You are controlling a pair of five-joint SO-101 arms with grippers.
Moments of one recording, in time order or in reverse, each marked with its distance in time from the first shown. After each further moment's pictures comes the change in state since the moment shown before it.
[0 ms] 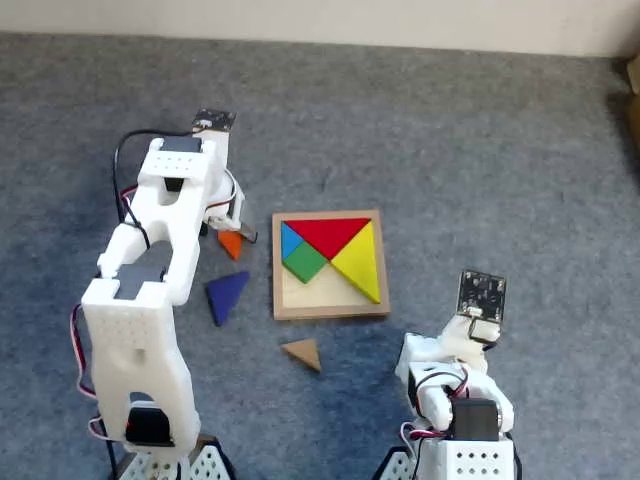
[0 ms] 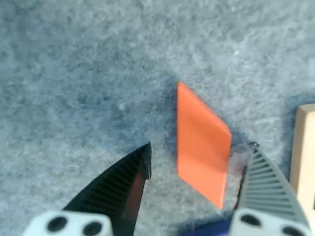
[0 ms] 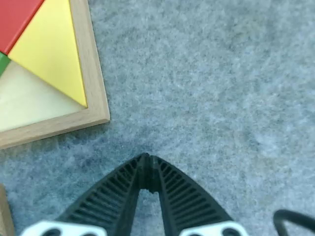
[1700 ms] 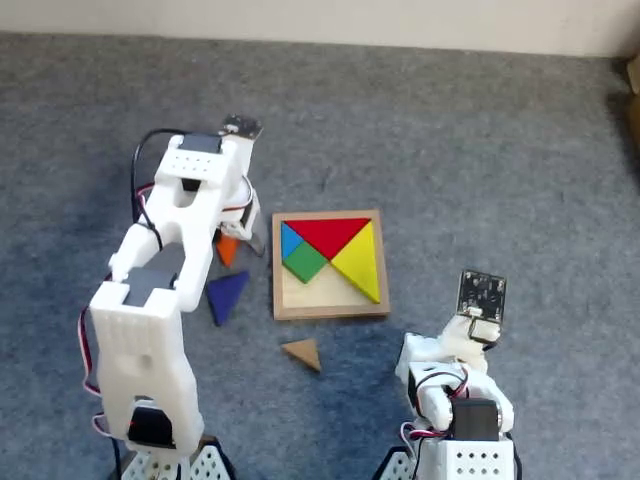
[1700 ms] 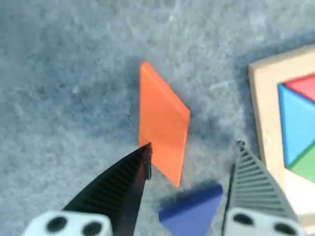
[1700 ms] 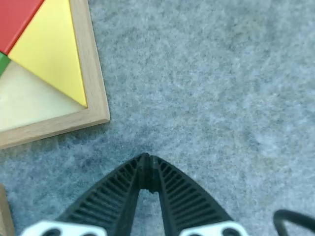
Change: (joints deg) left arm 4.2 0.0 -1.5 5.5 -4.2; right arm 0.0 0.0 0.0 0.0 0.0
